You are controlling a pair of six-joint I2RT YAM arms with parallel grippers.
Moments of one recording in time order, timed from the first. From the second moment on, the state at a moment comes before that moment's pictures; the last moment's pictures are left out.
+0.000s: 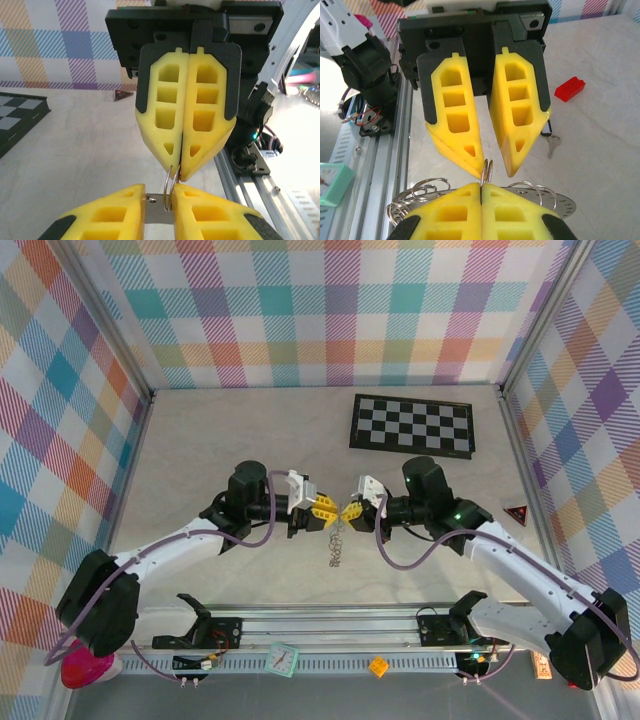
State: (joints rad) left arm -0.63 1.25 0.68 0.29 0.92 0.23; right arm 0.65 1.04 0.81 -0.35 -0.70 -0.37
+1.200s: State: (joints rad) left arm -0.65 1.28 0.64 0.29 0.92 0.24; right arm 0.67 1.04 0.75 -0.29 -0.66 -0.35
